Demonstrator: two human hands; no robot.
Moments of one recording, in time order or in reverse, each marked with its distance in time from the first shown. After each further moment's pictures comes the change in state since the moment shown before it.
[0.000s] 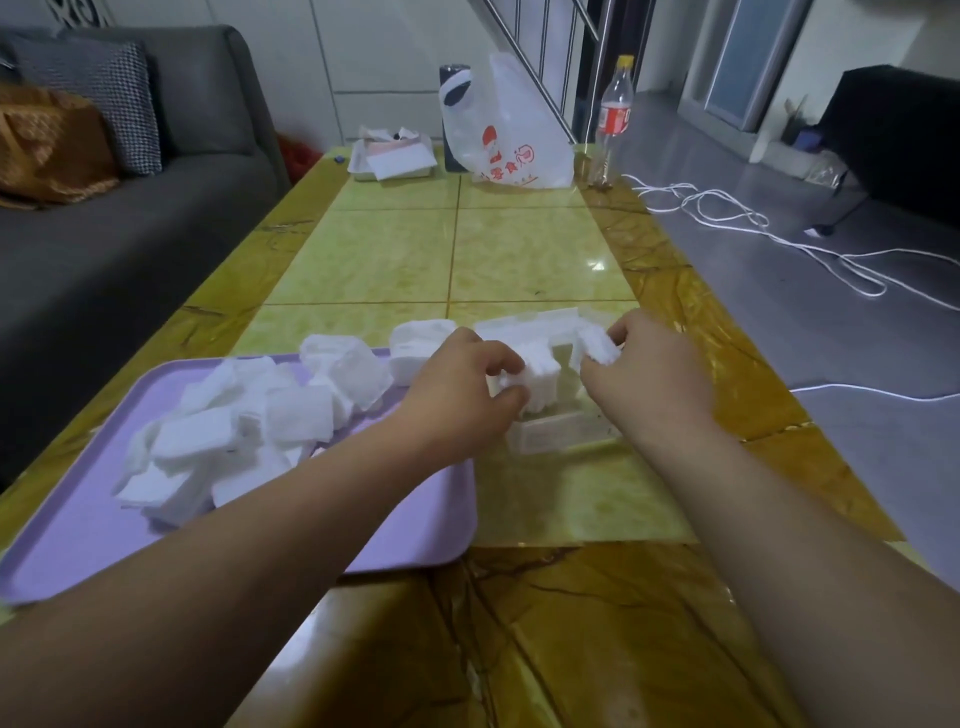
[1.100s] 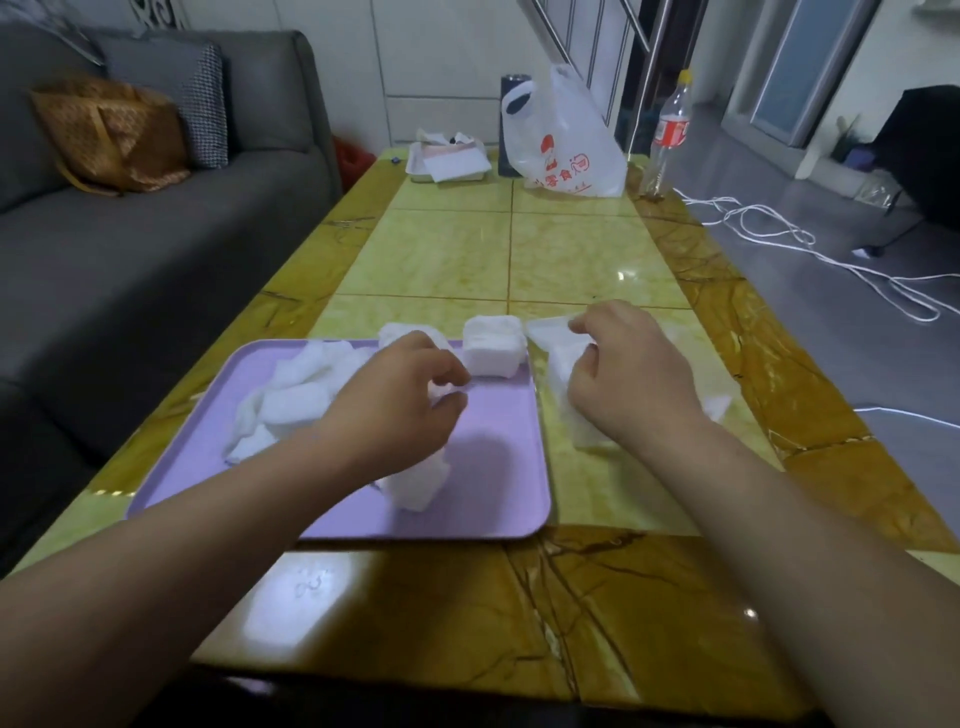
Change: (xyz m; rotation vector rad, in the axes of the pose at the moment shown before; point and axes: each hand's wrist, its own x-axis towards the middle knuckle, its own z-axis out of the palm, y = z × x) left_hand -0.066 -0.060 -0.091 0.185 0.108 0.018; right_hand -0.035 -0.068 0.024 -0.097 -0.059 -0.366
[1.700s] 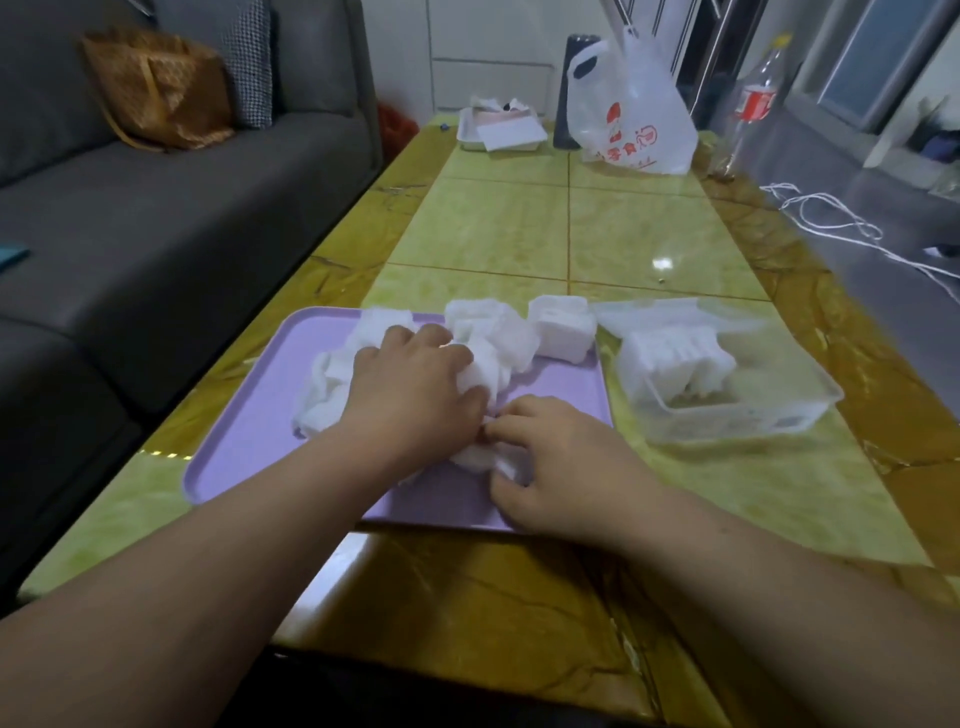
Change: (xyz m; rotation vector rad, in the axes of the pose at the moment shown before) left_hand -0.006 -0.036 -0.001 0.466 -0.131 -0.191; right_hand -0.050 -0.069 0.062 0.015 -0.430 -0.381
